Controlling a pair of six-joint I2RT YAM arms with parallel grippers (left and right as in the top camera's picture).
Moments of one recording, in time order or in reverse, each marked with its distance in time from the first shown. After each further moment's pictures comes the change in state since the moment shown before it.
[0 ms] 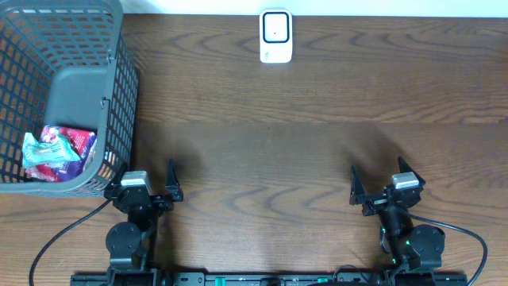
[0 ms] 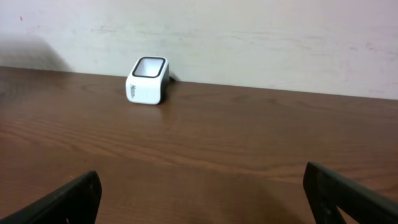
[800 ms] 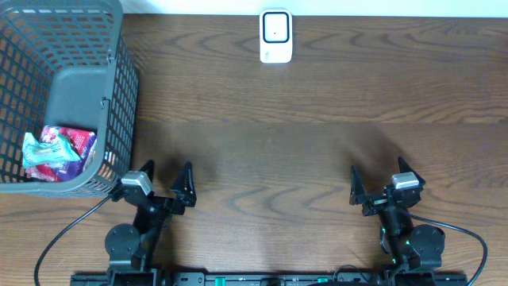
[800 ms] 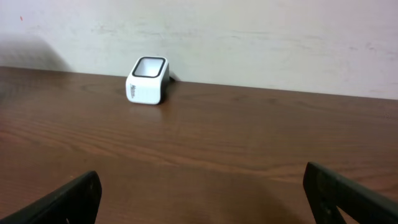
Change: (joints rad) left arm 0.000 0.000 -0.002 0.061 0.289 -0.360; right arm 0.000 0.000 0.000 0.000 0.000 0.000
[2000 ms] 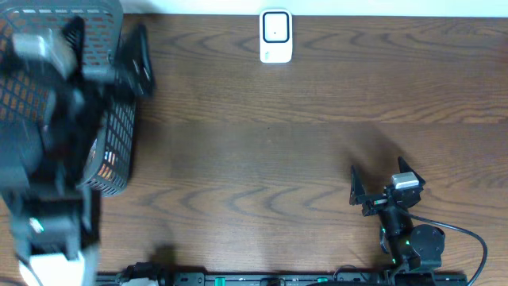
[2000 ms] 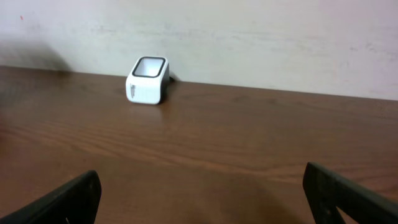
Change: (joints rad) left arm 0.084 1.023 1.368 -0.194 0.012 0.127; right arm 0.000 0.000 0.000 0.000 0.000 0.000
